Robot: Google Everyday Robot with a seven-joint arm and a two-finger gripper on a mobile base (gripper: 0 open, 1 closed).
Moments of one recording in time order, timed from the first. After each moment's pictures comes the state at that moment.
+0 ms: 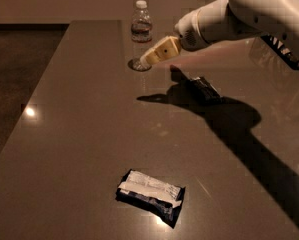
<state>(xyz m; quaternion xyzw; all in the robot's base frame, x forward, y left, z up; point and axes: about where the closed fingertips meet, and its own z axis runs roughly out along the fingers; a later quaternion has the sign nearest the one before) 0.672 -0.055 0.939 -0.42 0.78 0.18 0.44</state>
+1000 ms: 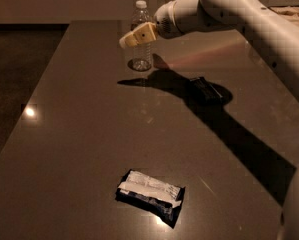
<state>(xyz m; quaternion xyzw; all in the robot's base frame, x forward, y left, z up) 0.740 -0.003 0.950 -0.39 0.76 0.22 0.47</state>
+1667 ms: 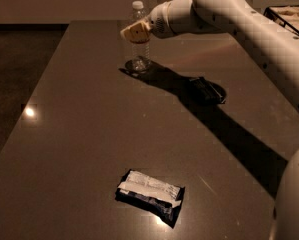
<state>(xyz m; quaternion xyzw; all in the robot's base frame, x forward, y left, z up) 0.755 0.014 0.950 -0.37 0.75 0.24 0.49</state>
